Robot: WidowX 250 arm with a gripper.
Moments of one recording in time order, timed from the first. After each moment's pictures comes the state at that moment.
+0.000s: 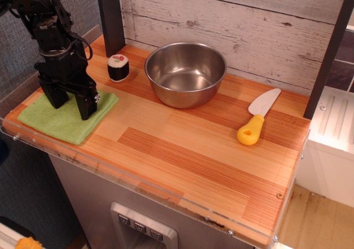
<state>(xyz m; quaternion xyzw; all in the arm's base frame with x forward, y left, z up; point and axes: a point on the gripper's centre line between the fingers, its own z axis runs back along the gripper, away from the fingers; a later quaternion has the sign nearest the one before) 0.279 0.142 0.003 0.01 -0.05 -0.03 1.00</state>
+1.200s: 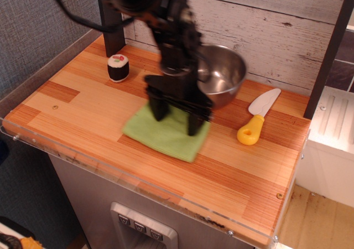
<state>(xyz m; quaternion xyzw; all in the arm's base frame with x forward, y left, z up) 0.307 -0.036 0.005 0.00 -0.06 -0.09 0.99</state>
